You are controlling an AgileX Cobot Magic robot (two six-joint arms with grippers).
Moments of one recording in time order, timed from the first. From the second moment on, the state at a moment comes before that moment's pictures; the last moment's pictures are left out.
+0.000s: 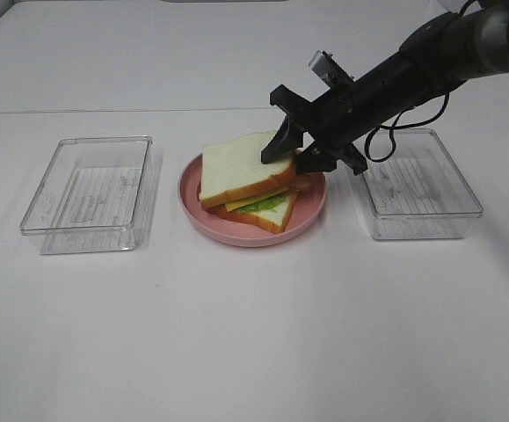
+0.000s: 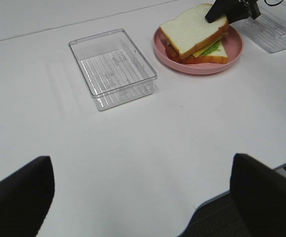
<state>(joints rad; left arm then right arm) -0.29 -0.01 -0.51 -0.03 1.04 0.09 0.22 2.27 -1.58 1.00 0.79 -0.29</state>
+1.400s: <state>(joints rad) -0.29 -0.01 -0.51 -0.03 1.04 0.09 0.22 1.51 -1.47 0.23 1.20 -0.08</state>
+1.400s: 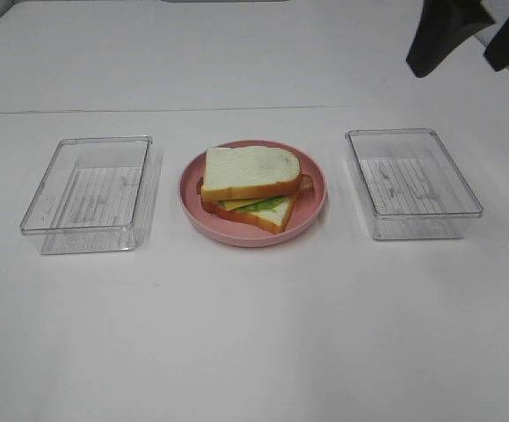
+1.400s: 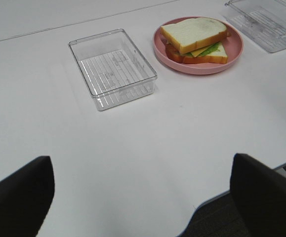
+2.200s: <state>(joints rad) -0.29 -0.01 -0.51 -0.03 1.04 0.09 0.22 0.53 -0.65 0.14 1.15 -0.12</state>
